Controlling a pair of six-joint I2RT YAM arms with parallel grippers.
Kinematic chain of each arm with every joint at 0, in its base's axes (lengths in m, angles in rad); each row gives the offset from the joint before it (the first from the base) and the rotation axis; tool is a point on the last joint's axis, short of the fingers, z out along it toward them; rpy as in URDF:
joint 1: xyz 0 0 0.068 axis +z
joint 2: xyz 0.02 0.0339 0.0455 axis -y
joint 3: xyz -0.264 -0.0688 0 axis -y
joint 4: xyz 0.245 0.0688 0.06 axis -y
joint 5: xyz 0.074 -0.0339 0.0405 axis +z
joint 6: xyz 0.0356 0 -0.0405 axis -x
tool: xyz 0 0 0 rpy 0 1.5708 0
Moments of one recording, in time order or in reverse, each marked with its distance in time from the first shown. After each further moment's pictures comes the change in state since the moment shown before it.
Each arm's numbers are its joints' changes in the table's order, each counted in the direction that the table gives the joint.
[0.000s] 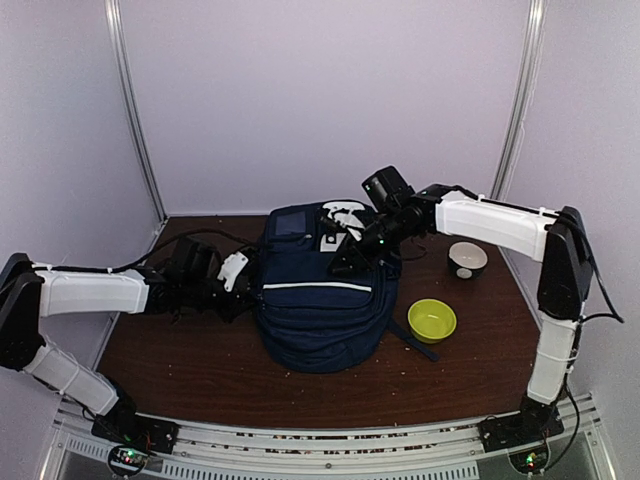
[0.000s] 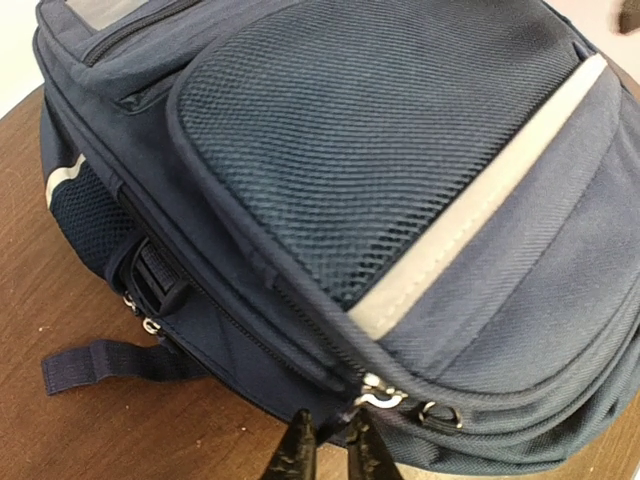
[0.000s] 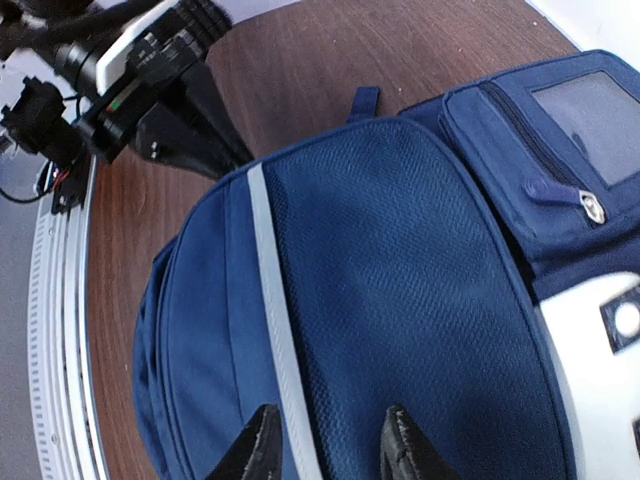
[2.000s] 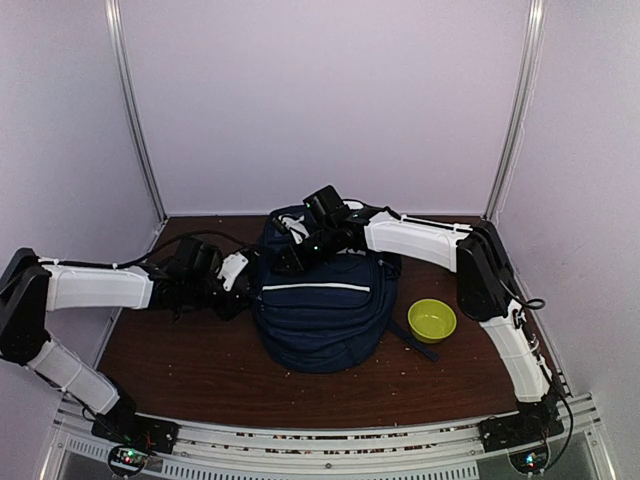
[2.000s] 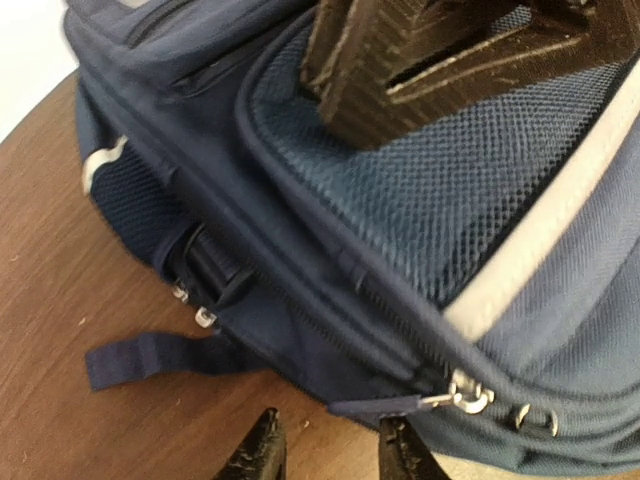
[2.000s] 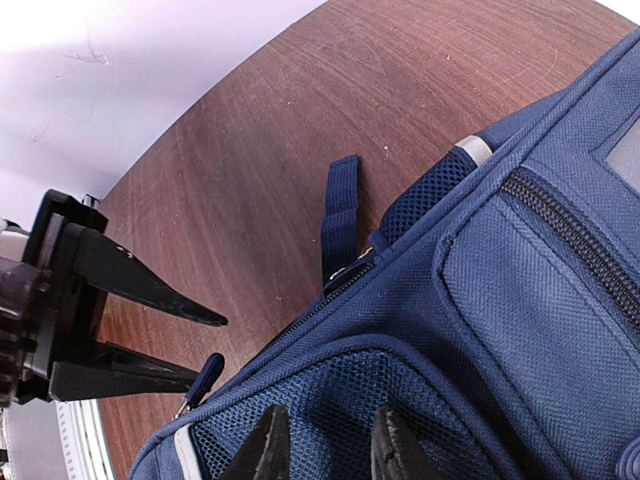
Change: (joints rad) left arm 0.020 -0.044 0.025 -0.029 0.097 -0.094; right arm 0.097 -0.496 0.474 0.176 -0.027 -0.504
